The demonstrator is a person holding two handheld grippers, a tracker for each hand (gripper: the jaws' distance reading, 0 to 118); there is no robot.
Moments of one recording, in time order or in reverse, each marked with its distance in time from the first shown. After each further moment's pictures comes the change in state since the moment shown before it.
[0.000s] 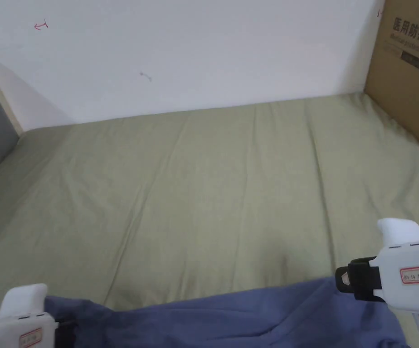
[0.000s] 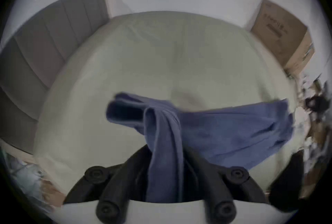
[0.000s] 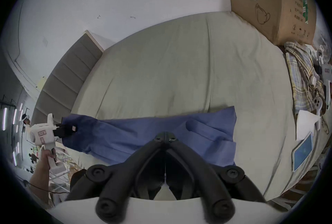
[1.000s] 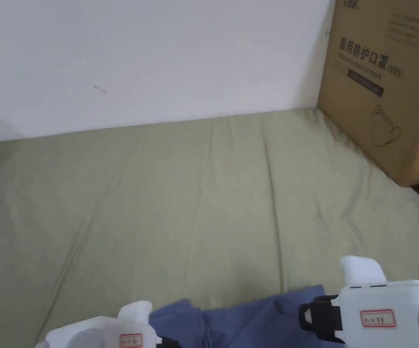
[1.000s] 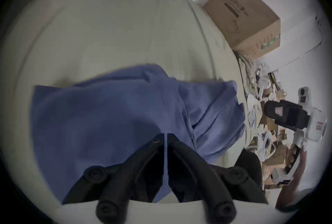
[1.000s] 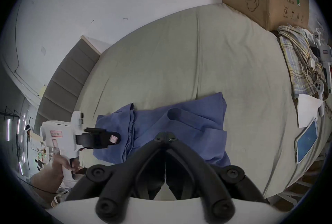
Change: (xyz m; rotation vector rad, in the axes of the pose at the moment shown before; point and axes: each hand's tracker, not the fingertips) left arm 0.177 -0.014 -0.110 -0.318 -0.425 -0.035; right arm 0.036 -0.018 0.004 -0.012 0.015 -0.068
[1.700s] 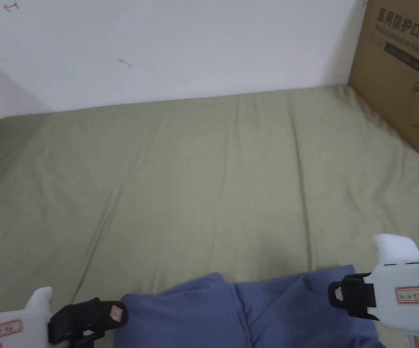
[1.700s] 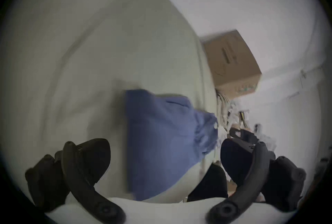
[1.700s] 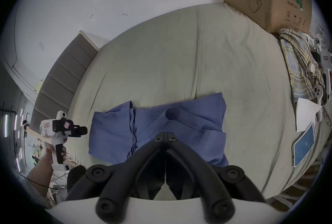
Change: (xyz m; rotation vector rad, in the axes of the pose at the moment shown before) left arm -0.169 -0.033 0.119 0.218 -0.241 0.333; right arm -0.007 0.004 -0.009 -0.024 -0.025 0.033
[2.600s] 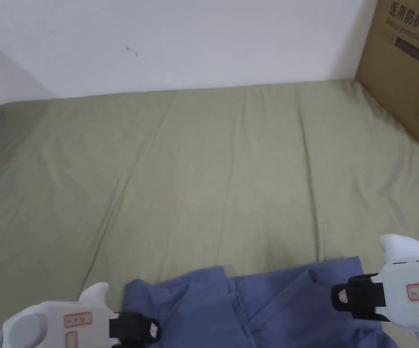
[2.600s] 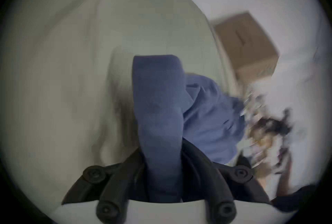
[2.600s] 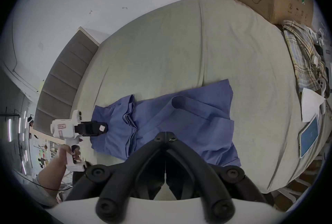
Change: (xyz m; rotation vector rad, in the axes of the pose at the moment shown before) left arm 0.035 -0.015 -0.062 -0.116 0.246 -0.273; right arm -0.010 -0.007 0.000 -0.065 0.029 -0.025
